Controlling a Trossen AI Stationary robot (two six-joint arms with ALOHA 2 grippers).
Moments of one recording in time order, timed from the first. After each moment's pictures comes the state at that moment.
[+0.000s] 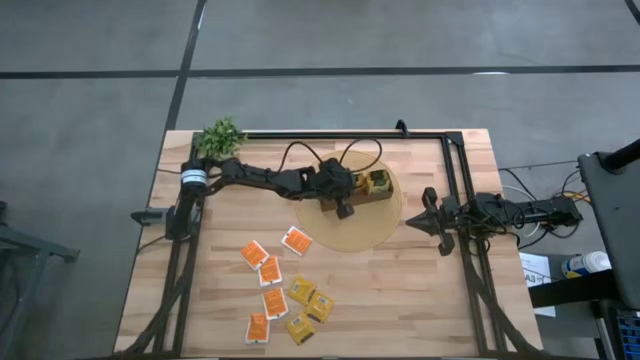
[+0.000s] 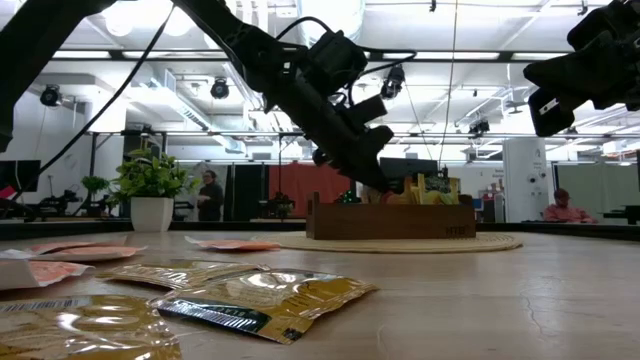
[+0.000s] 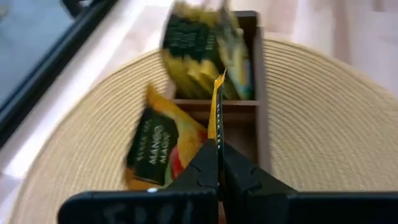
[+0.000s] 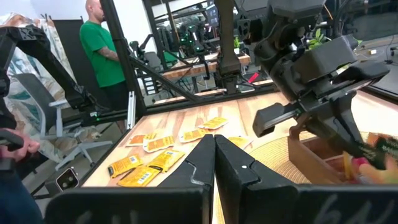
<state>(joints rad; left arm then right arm) 0.18 2.01 1.36 0.03 -0.18 0.01 0.12 0.02 0.01 0.03 0.00 0.26</state>
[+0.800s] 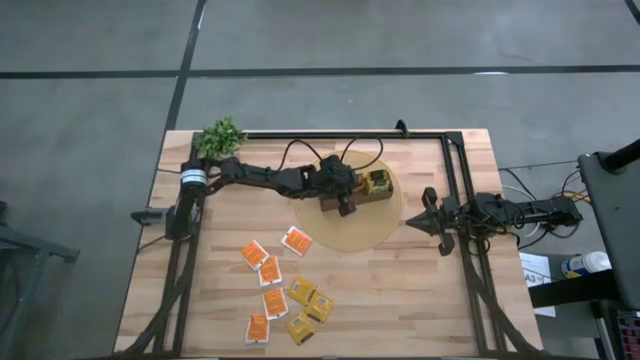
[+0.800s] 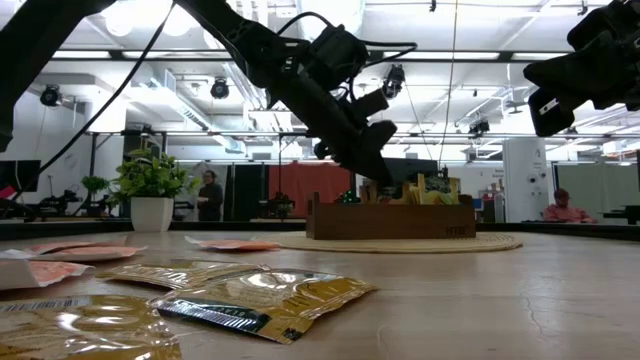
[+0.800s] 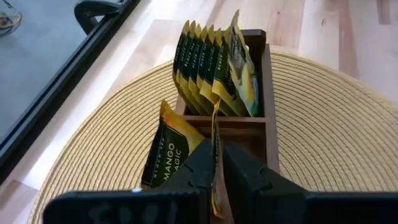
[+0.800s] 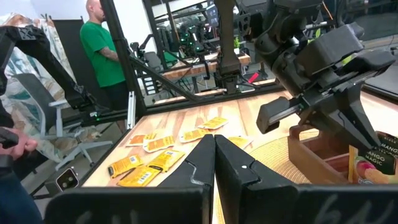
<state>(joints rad) 0.17 2.01 1.39 0.02 -0.21 0.03 0.12 0.02 0.01 0.03 0.00 0.26</state>
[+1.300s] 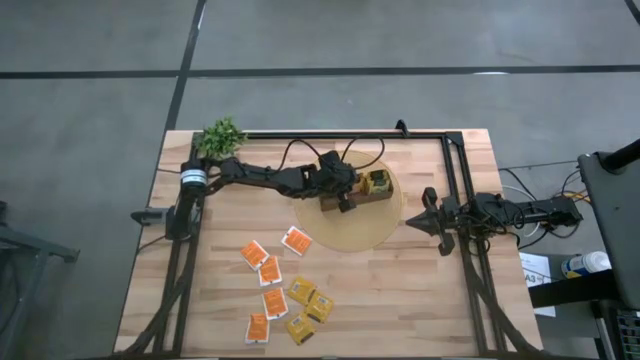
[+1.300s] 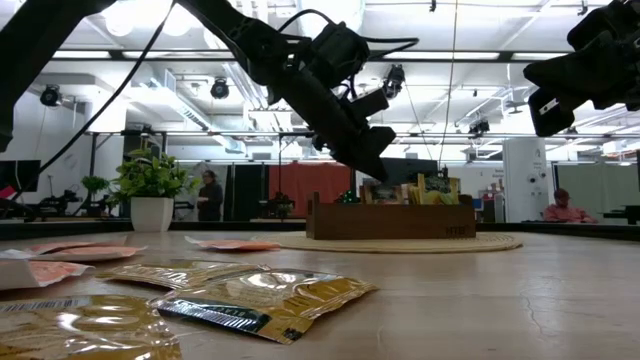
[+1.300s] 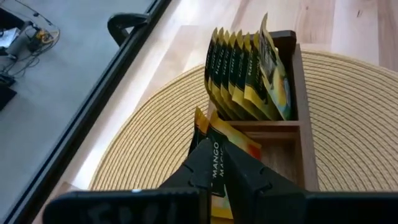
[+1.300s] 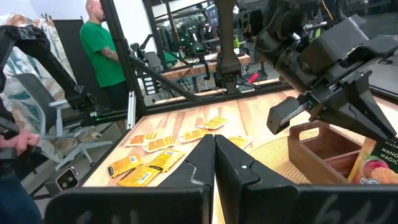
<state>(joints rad) 0.17 2.01 1.41 0.01 -0.32 0.11 0.12 0.02 0.01 0.03 0.00 0.26</state>
